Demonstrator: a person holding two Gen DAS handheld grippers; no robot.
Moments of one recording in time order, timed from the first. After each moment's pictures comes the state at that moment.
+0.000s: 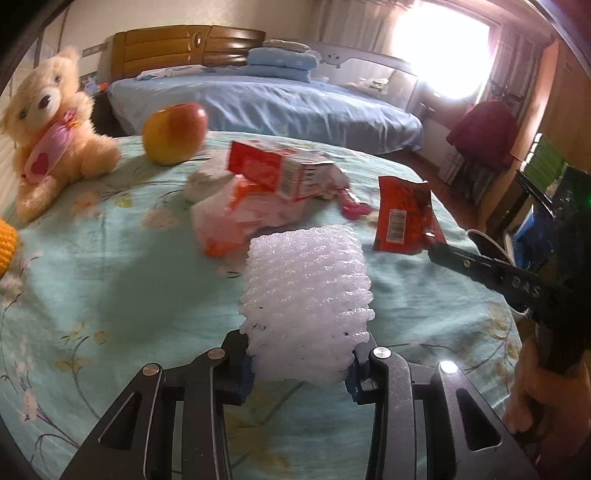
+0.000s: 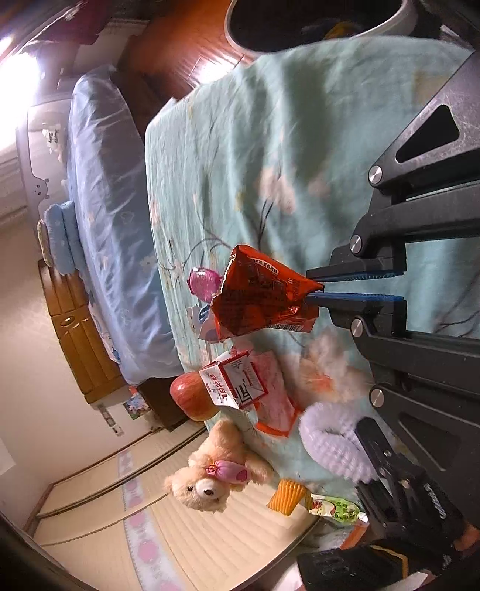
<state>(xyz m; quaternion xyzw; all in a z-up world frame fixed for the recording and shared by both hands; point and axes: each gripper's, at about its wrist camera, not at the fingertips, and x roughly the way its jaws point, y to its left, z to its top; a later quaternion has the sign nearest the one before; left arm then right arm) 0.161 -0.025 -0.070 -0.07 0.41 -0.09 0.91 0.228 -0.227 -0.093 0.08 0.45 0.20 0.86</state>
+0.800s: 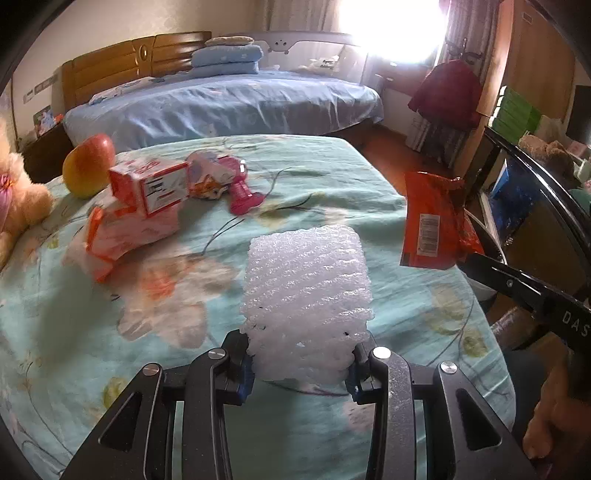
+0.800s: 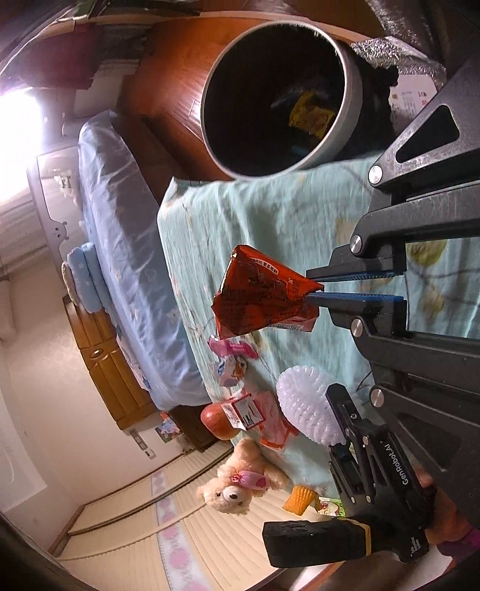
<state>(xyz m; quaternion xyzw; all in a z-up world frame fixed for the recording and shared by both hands) 0.173 -0.121 -0.063 0.00 0.42 -0.15 0.90 0.174 -0.316 -0.066 0.11 0.42 0.14 0.89</state>
